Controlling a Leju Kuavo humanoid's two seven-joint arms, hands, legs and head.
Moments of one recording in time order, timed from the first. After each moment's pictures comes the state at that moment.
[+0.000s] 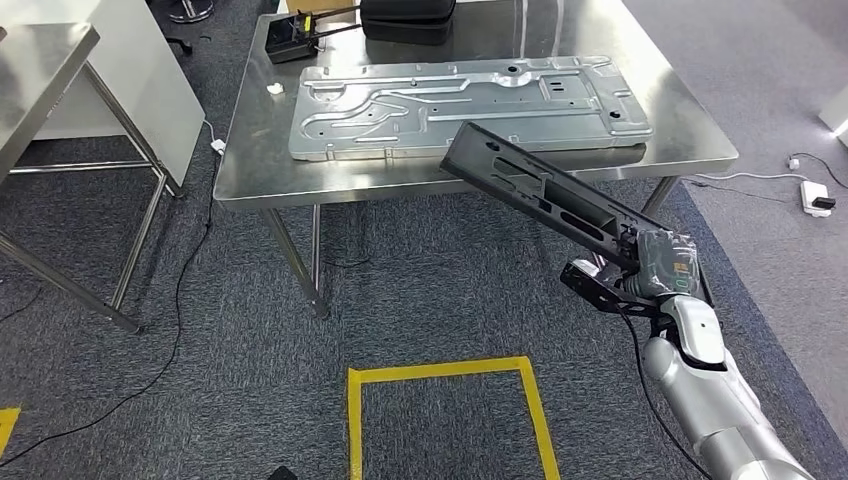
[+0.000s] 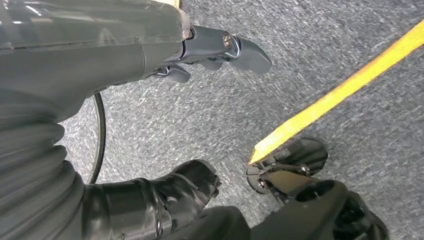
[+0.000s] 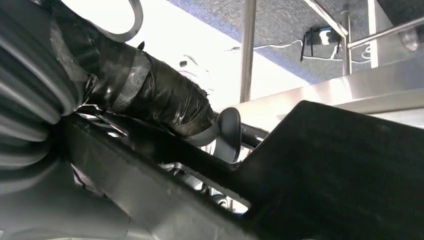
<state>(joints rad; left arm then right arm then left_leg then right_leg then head) -0.11 -0.07 0.39 -0.21 -0.91 -0.05 -0.37 -0.55 -0.38 0.42 -1.01 0.94 -0.40 -0.11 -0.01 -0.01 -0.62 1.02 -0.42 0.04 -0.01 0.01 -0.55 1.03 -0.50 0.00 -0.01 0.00</state>
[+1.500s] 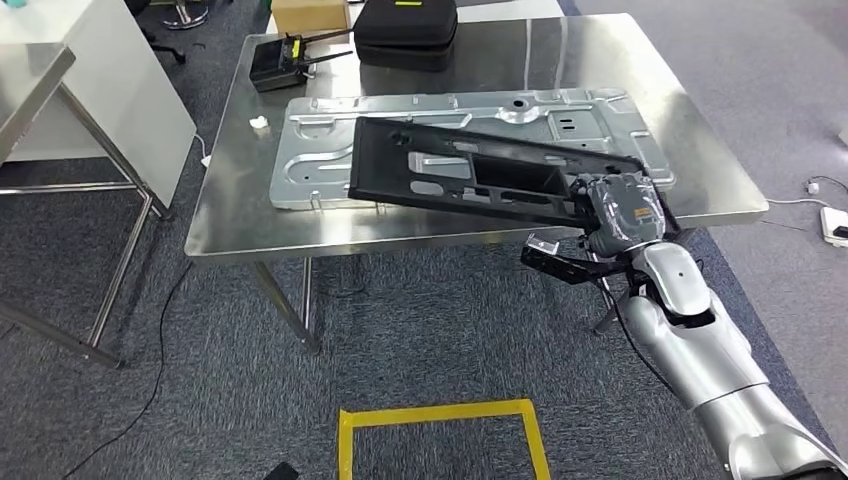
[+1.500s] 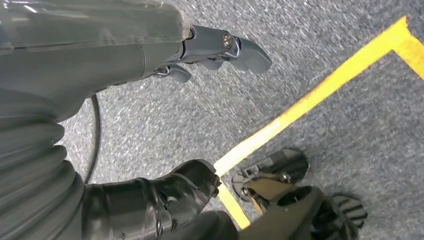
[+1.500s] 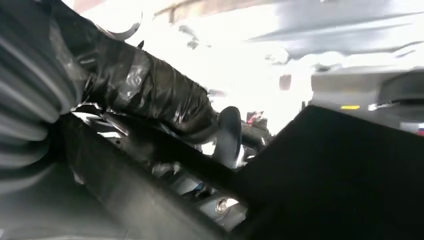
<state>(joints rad) -0.12 -0.08 0.39 -0.21 -0.94 -0.06 -0.37 -0.70 -0.38 0.60 -1.18 0.96 -0.29 -0.19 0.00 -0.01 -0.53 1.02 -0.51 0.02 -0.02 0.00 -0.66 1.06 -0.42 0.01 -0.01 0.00</state>
